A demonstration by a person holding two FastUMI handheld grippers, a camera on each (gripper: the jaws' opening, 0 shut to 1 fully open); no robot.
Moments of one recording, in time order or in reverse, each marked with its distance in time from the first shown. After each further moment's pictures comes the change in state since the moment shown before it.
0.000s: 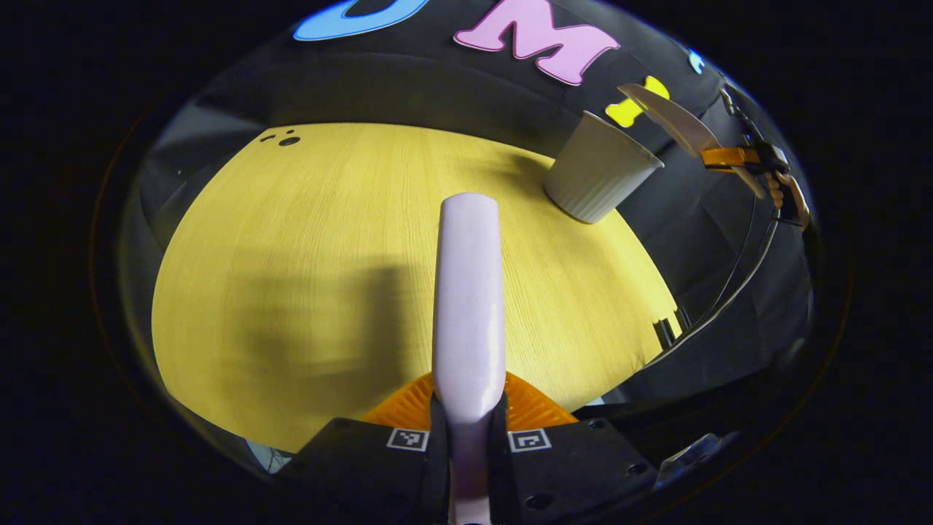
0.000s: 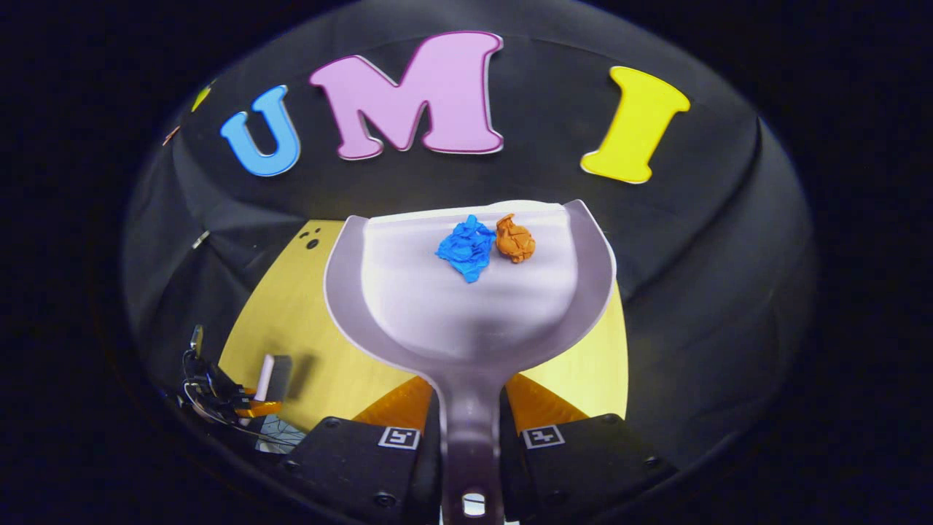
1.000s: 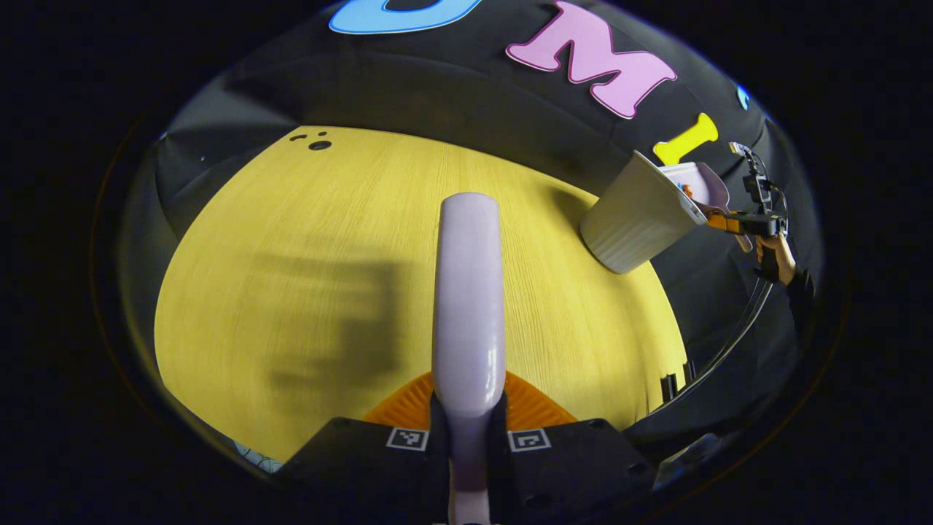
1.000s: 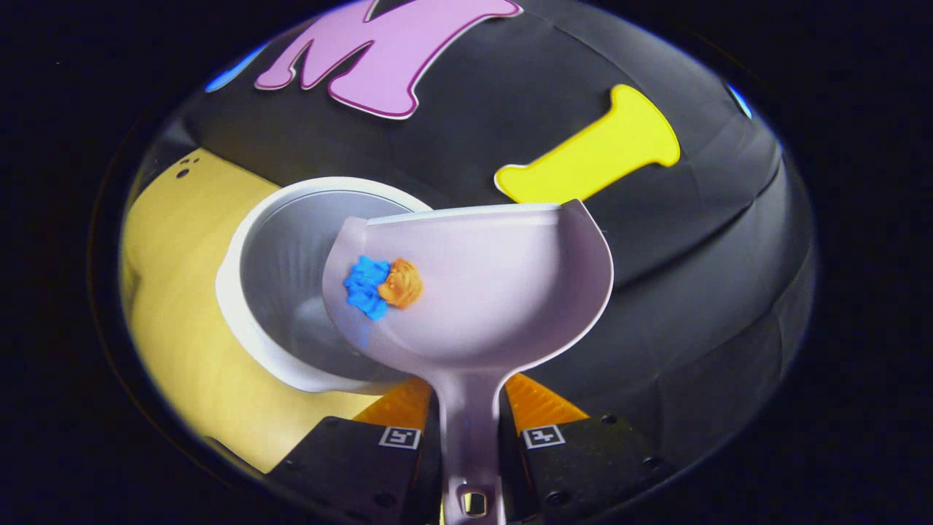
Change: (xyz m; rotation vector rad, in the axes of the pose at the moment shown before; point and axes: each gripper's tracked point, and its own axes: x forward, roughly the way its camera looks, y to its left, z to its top) left arm 0.009 0.019 0.077 -0.093 -0.081 0.095; right arm 0.070 -0.149 0.036 -0.426 -0.082 -0.550
